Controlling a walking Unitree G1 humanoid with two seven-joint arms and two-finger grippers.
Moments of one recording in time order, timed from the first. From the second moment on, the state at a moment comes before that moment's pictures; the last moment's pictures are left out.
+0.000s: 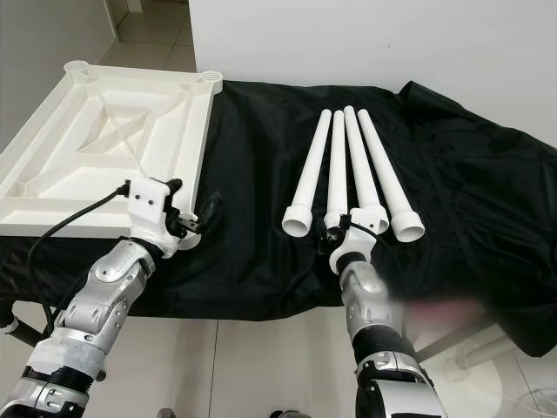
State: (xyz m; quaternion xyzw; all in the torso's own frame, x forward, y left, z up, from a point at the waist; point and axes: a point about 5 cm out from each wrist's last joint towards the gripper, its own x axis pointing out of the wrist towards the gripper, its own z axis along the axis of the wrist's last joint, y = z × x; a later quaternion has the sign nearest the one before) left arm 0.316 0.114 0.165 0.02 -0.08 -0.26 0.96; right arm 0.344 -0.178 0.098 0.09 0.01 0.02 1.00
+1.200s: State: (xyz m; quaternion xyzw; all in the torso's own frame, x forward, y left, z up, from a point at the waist) left arm 0.344 0.092 0.211 -0.18 0.06 -0.35 0.92; right arm 0.325 -0.149 0.140 -0.04 -0.18 0.19 0.96
